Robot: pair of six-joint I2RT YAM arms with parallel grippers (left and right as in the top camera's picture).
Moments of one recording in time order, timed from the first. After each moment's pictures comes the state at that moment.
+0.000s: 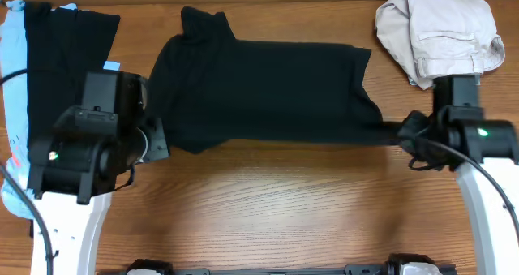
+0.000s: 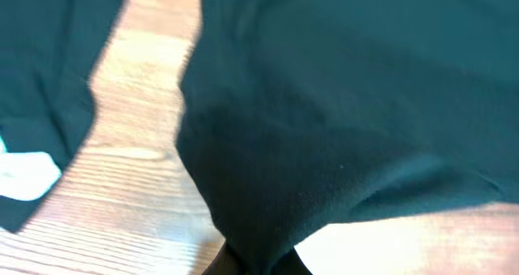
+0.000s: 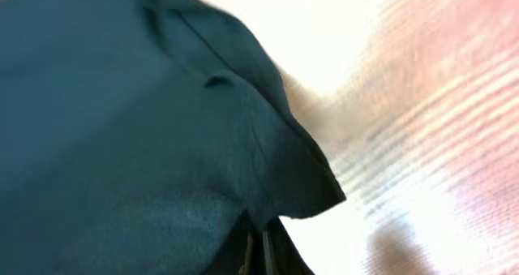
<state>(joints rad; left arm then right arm) -0.15 1.23 1.56 -1.45 -0.09 -0.33 -0.05 1.23 1.22 -1.19 -0.01 0.61</state>
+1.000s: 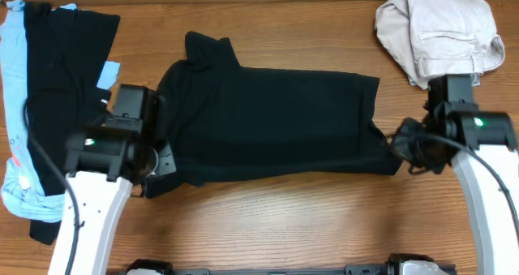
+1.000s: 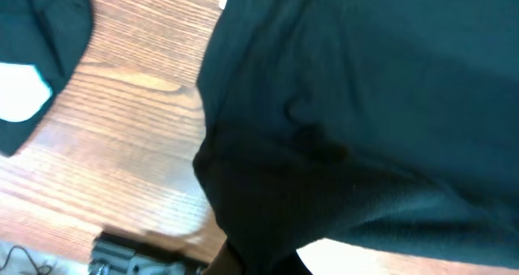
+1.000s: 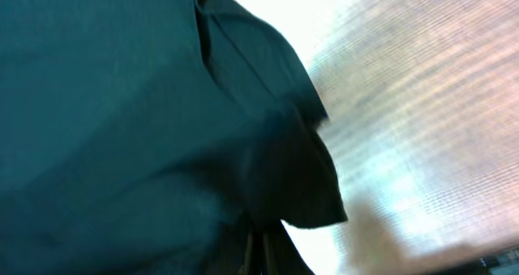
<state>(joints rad) -0.15 1.23 1.26 -1.40 -0.14 -0.44 -0.05 1.33 1.22 -1.26 -0.05 0.51</state>
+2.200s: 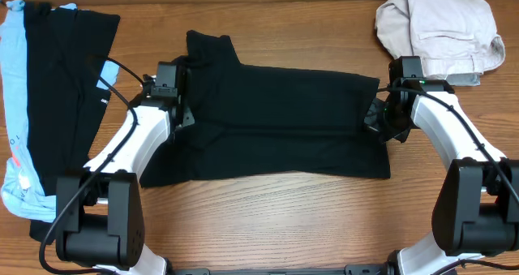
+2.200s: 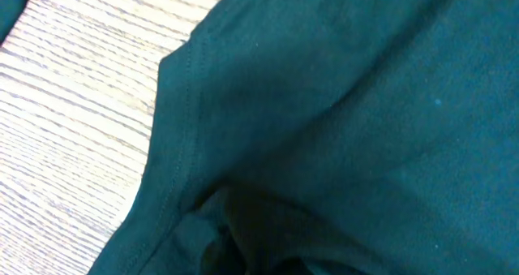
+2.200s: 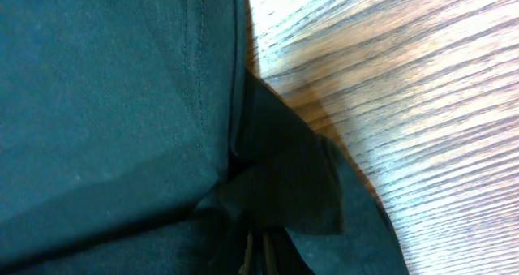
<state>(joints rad) -0.12 1.75 1.11 -0.57 -0.30 -0.45 -0.01 1.78 1.20 -0.86 -0.09 0.46</state>
